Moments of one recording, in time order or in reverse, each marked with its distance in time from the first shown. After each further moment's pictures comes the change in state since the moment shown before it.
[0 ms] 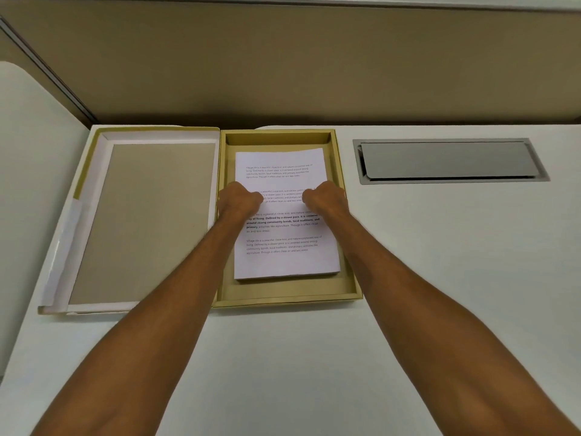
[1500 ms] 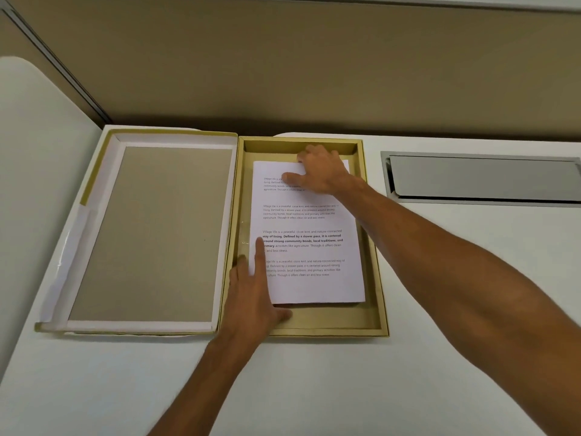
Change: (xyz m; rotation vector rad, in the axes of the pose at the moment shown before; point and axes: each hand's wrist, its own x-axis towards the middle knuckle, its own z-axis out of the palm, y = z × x) left_hand -0.076 -0.103 0.041 0.253 -0.100 0.291; right_hand 0.105 -0.059 0.021 -0.693 -0.008 -0.662
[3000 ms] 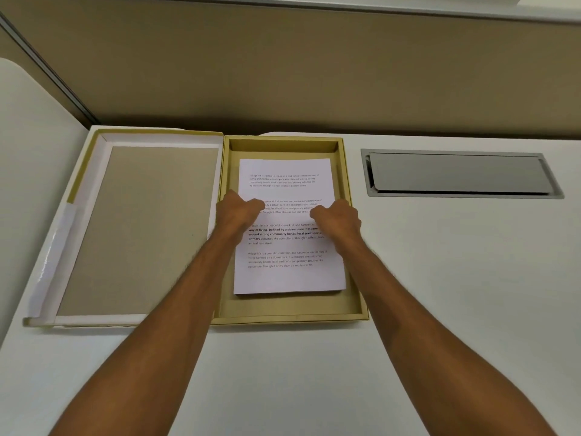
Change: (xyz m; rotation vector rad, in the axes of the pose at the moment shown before) left_hand 0.108 0.044 -0.065 -0.656 0.121 -0.297; right_hand -0.139 -0.014 0.006 0.786 0.101 0.709
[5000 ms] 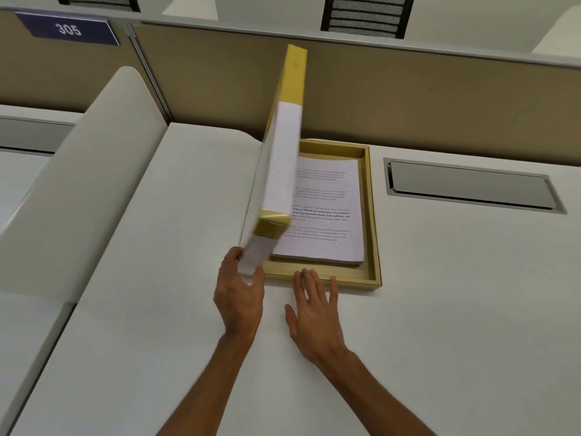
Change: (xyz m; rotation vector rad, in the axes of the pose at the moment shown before) left_hand -0.189 -0.161 -0.040 0.096 0.614 0.539; right_hand -0.217 0.121 0.090 -0.785 0.056 -0.778
